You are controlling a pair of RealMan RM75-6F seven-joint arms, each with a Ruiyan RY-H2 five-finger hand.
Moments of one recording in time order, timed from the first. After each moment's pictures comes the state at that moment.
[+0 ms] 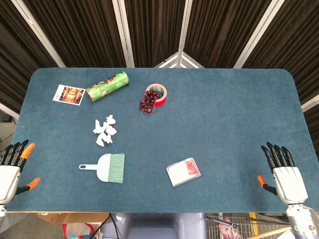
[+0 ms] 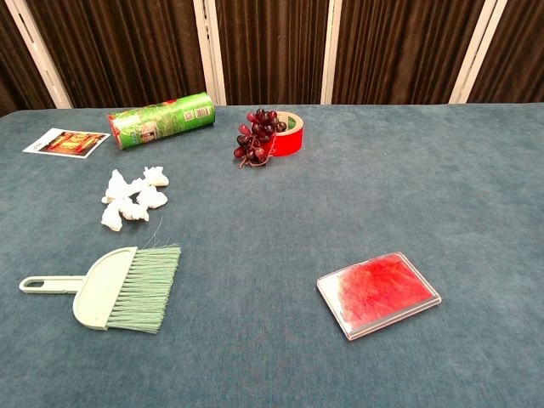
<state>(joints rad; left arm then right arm) -0.05 -1.14 0.00 -1.61 1.61 1.55 0.09 0.09 -1.15 0.03 -1.61 -1.59 1.49 -0.07</state>
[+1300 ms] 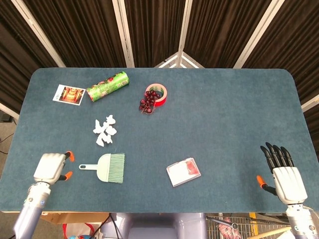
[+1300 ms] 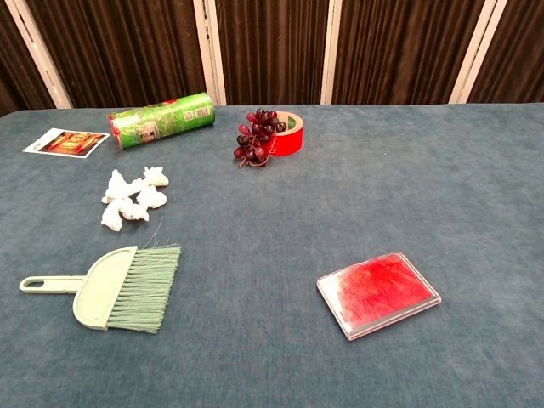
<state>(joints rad) -0.28 -1.30 -0.10 -1.81 1.17 1.18 0.59 0.09 -1.15 0.02 -1.62 -1.59 1.49 -0.04</state>
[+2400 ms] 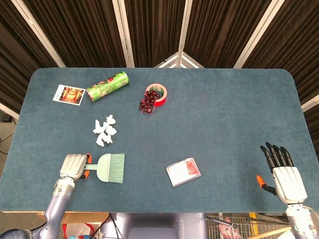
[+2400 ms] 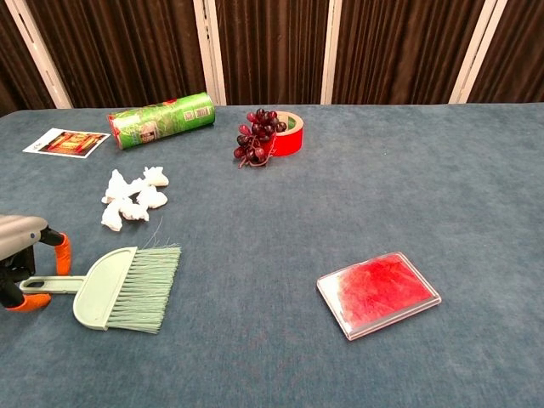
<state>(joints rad) -0.43 -1.54 -0.09 -1.66 0.87 1.13 0.76 0.09 -1.14 0.02 -1.62 -1.59 1.48 -0.03</state>
